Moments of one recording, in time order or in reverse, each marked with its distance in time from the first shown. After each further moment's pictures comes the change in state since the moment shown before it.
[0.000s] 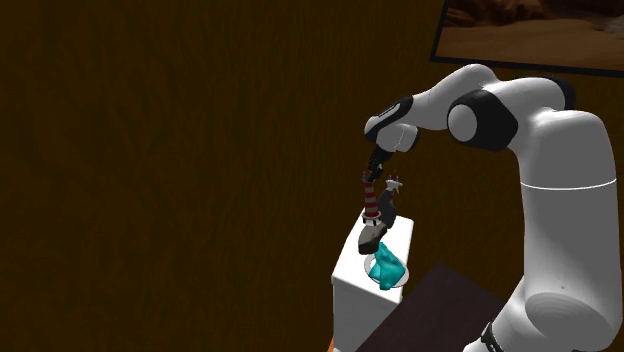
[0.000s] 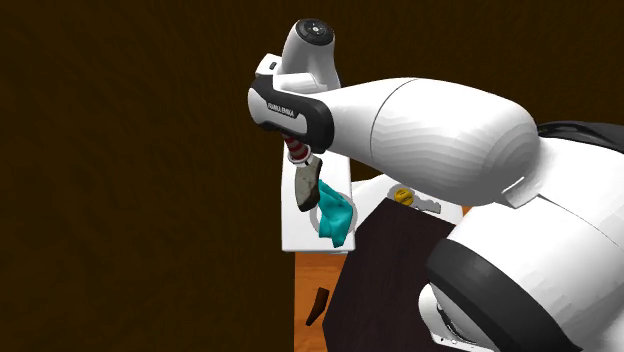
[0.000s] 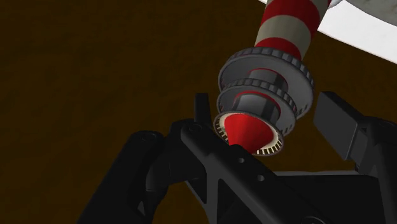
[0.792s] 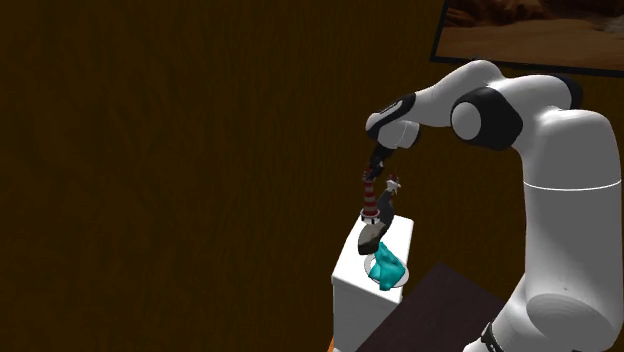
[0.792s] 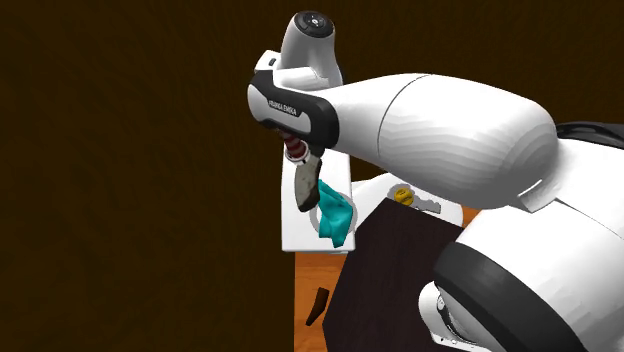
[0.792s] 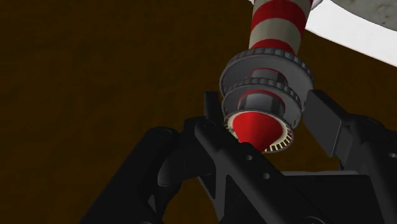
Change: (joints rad) arm 0.020 -0.024 -0.025 0.002 -0.037 -0.045 0.031
